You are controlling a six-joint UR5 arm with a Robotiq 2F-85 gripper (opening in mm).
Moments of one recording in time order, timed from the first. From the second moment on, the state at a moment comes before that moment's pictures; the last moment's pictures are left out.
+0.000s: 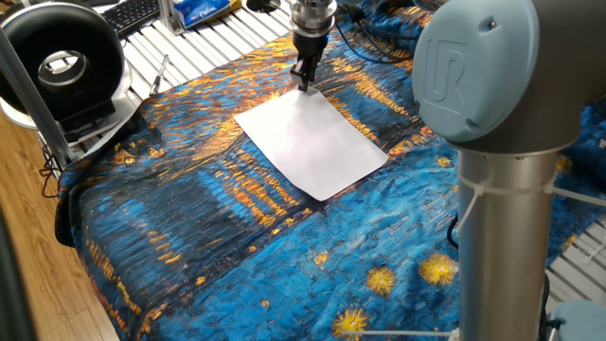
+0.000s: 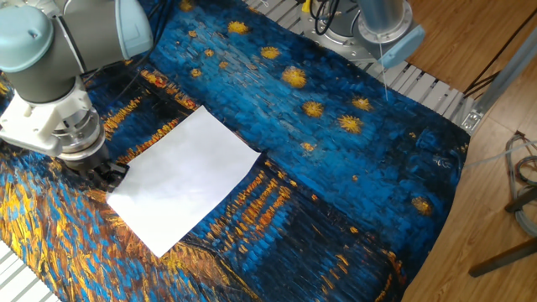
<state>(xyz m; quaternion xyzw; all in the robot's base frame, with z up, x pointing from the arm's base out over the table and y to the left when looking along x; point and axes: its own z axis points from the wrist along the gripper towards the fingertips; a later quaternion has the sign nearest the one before) 0.708 -0.127 0.015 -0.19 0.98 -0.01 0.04</state>
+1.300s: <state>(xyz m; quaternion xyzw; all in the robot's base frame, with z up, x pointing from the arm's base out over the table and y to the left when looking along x) 0.714 -0.126 0.024 -0.16 0.99 -0.03 0.04</state>
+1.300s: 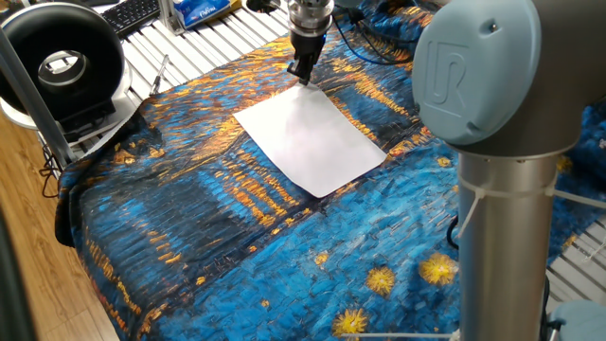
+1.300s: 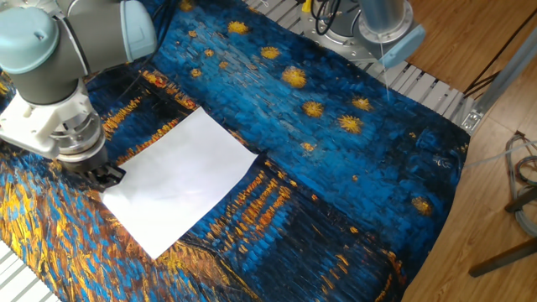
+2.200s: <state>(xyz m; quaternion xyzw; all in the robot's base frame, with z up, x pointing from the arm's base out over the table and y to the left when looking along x) 0.714 -0.133 0.080 -0.16 0.99 -0.03 0.01</state>
